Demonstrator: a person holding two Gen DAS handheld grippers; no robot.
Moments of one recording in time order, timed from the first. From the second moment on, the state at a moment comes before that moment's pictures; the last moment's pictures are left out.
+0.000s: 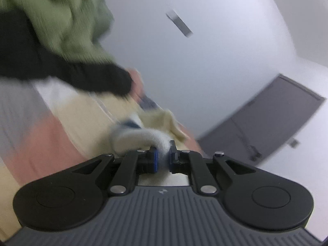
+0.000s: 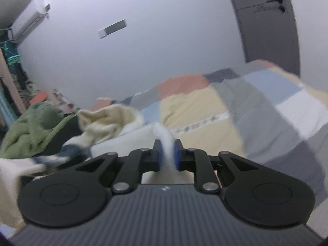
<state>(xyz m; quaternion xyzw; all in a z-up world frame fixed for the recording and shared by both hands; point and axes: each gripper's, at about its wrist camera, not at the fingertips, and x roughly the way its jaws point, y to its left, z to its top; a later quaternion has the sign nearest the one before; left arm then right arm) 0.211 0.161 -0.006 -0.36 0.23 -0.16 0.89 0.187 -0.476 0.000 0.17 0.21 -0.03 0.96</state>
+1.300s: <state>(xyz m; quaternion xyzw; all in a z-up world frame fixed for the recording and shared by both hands) 0.271 0.222 -0.056 -0.19 0.34 0.05 0.92 0.256 -0.559 -0.036 0.22 0.25 -0.17 0.93</state>
